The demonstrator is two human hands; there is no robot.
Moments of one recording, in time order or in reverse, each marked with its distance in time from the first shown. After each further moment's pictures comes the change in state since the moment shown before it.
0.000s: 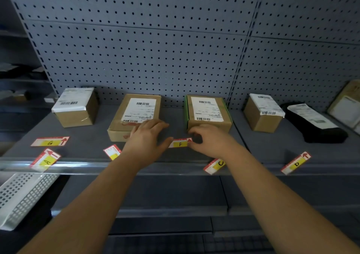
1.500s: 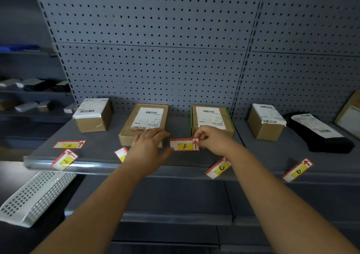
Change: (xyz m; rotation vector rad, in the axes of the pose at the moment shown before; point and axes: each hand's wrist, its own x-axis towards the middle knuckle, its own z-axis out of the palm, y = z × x) left_hand -0.025 0.017 -0.021 0.034 0.022 -0.036; right_hand -0.008 -0.010 -0.021 0.494 -0.030 0.129
